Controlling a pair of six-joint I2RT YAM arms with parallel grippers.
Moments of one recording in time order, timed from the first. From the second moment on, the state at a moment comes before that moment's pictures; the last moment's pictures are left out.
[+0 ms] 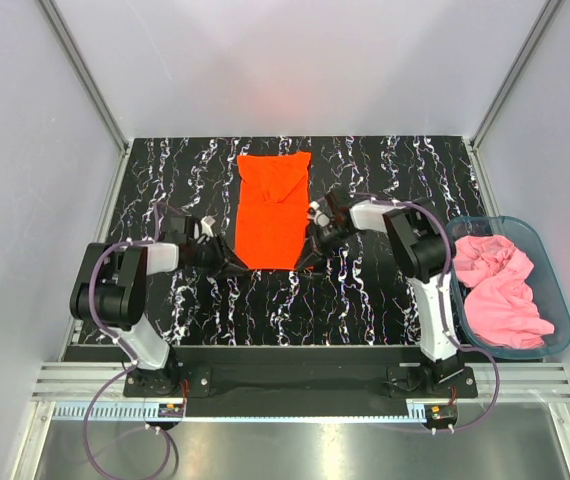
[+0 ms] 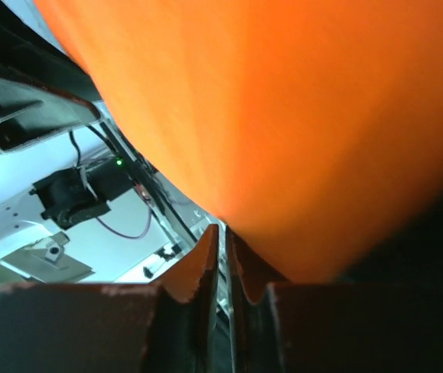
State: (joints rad) left arm -0.10 1.69 0.70 -0.06 0.70 -0.64; right arm 0.45 2.26 1.45 -0.47 -0.92 0.51
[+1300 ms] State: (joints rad) left arm -0.03 1.95 1.12 0.08 0.72 -0.80; right arm 0.19 2.39 1.75 -0.43 -0.85 0.74
